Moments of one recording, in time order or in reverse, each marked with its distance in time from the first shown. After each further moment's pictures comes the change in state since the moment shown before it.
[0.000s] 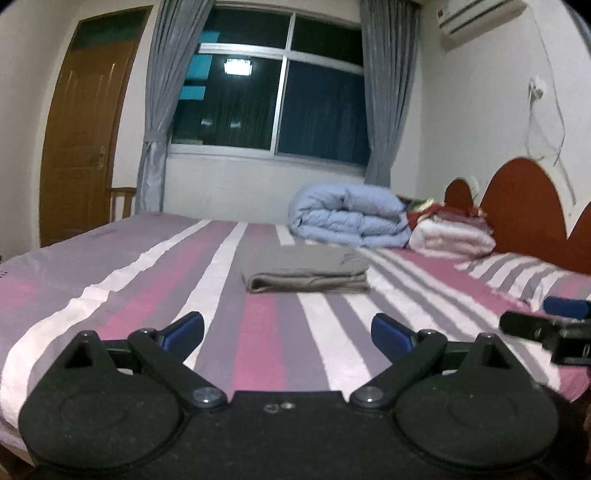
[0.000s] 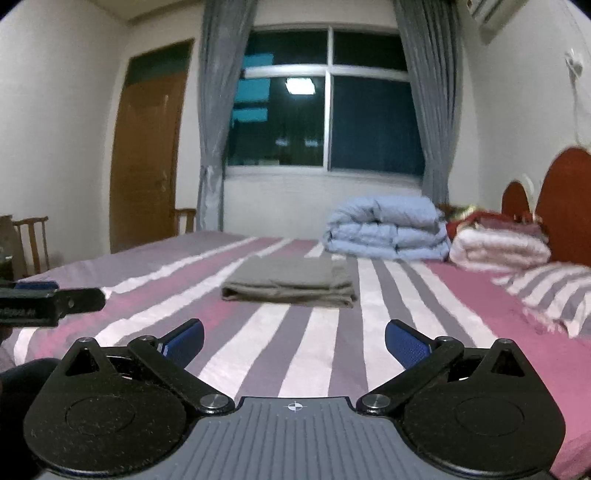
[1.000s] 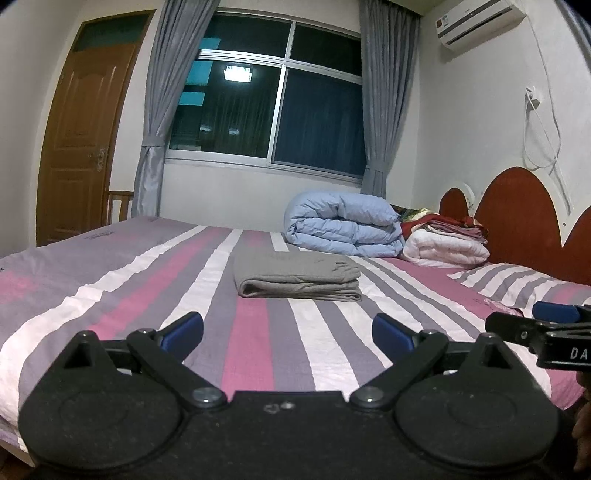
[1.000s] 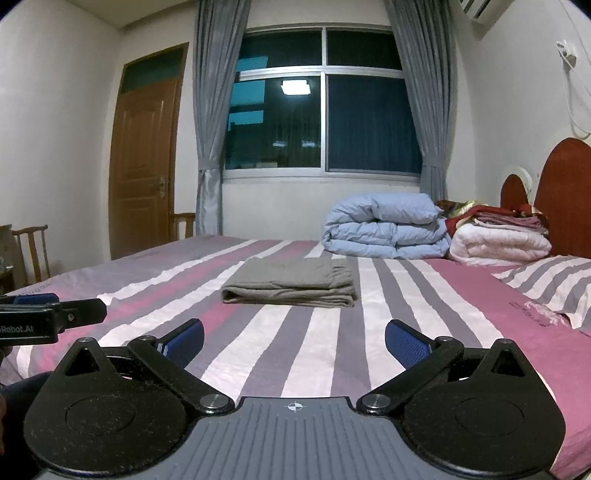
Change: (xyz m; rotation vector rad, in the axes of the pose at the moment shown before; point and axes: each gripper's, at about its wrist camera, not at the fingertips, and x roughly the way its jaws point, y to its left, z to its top) left arm -0.013 -0.006 -0.007 -0.022 -0.037 -0.025; right arm -0.005 -0.002 -0.004 0.004 -0.030 0.008
